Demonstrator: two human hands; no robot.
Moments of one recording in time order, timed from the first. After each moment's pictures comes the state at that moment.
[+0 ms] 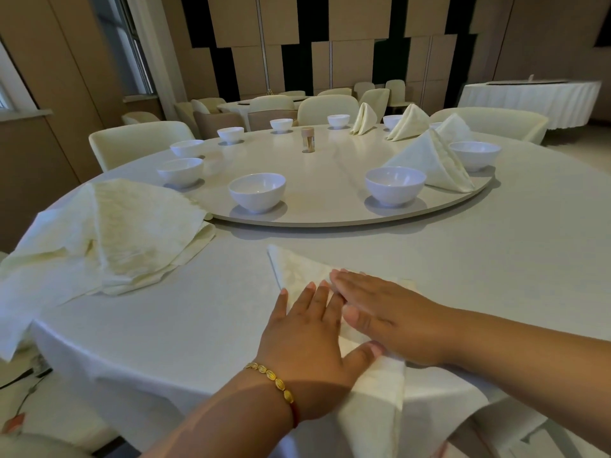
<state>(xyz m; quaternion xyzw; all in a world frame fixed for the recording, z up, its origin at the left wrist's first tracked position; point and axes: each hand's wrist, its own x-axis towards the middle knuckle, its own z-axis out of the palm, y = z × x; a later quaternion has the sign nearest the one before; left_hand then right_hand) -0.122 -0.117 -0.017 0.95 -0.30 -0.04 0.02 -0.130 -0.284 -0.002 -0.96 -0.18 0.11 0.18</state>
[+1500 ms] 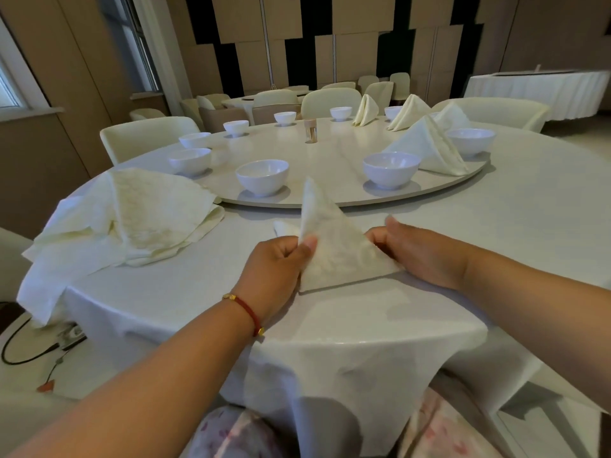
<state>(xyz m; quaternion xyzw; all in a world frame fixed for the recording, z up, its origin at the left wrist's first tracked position) -0.099 -0.095 -0.007 0.74 -0.15 -0.06 0.65 -0.116 -0.327 -0.002 -0.78 -0.16 0.11 0.59</state>
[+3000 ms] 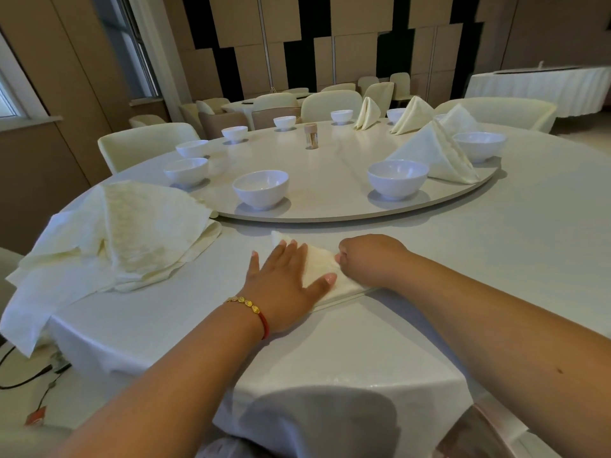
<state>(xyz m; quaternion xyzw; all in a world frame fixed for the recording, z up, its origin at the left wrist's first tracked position) -0.048 -0.096 -0.011 0.97 -0.25 -0.02 0.06 -0.048 -0.271 0.006 -1.00 -0.01 0.03 0.04</state>
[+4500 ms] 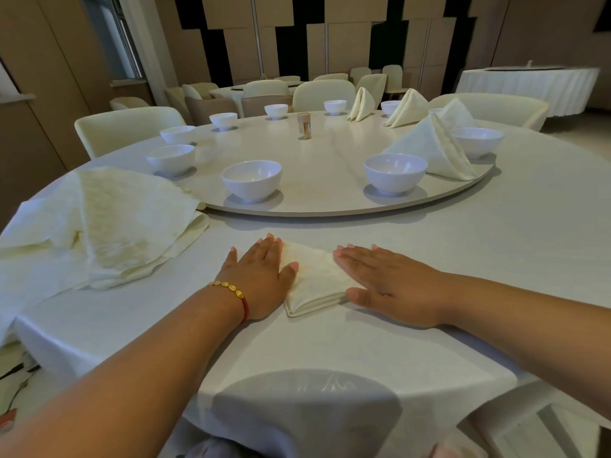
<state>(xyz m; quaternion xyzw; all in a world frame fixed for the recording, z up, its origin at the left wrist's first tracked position) -0.016 -0.081 -0.017 0.97 -0.22 -0.06 0.00 -0.096 -0.309 -0.005 -0.97 -0.20 0.10 0.03</state>
